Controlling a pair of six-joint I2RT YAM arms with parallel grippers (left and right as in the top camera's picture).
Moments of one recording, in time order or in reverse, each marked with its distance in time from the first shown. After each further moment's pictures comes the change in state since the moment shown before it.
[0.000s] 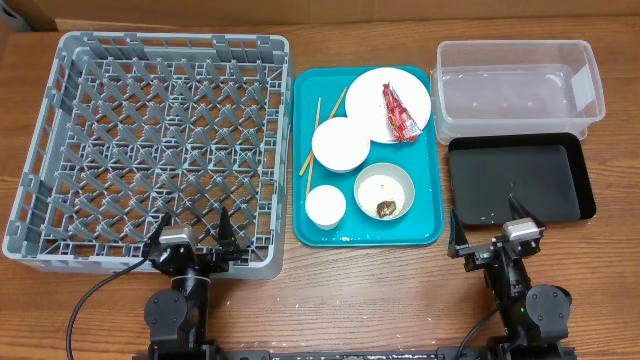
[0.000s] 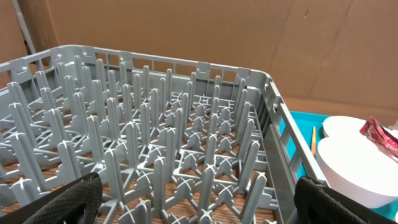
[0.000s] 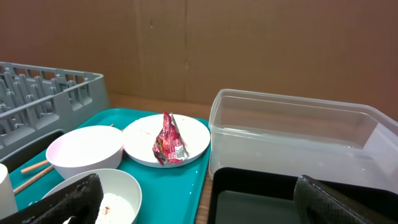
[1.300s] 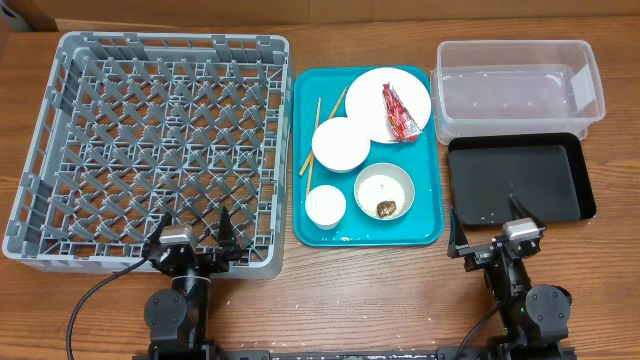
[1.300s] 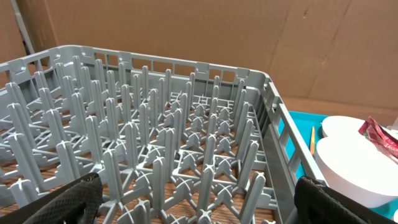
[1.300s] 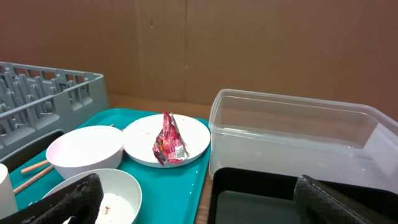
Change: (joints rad) left arm 0.000 0.000 0.000 0.001 0.004 0.000; right arm 0.000 0.000 0.000 0.000 0.000 0.000
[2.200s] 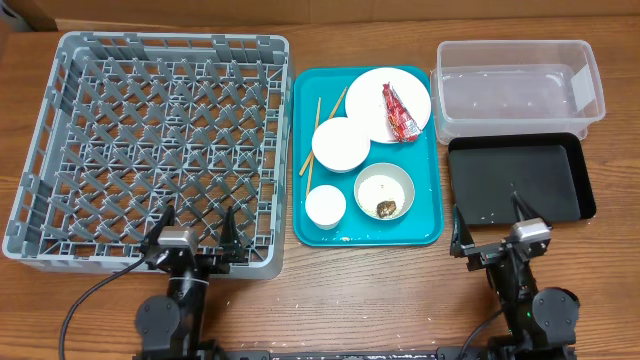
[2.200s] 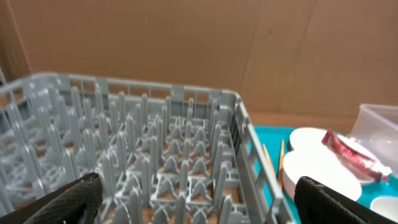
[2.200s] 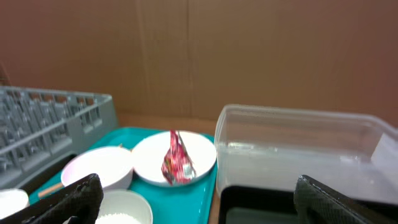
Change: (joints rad) left arm 0.000 0.000 0.093 -0.030 0.094 0.010; right arm 0.000 0.000 0.053 -0.001 -0.011 0.060
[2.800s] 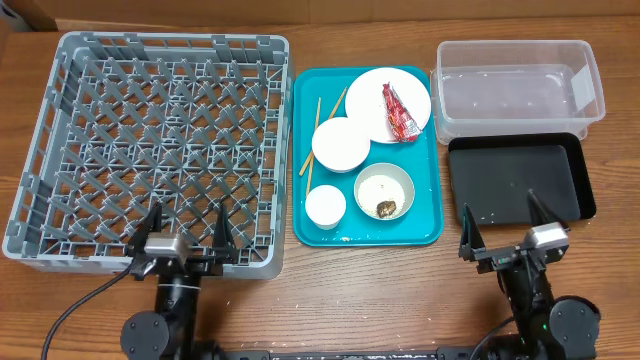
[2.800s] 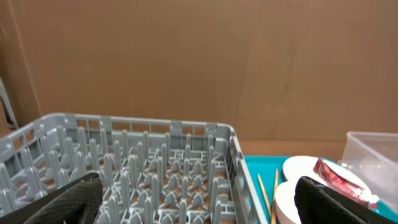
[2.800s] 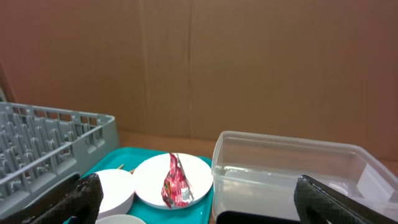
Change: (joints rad) left arm 0.000 0.000 0.129 -0.037 0.004 0.018; right arm 0.000 0.000 0.141 -0.092 0.000 -0.023
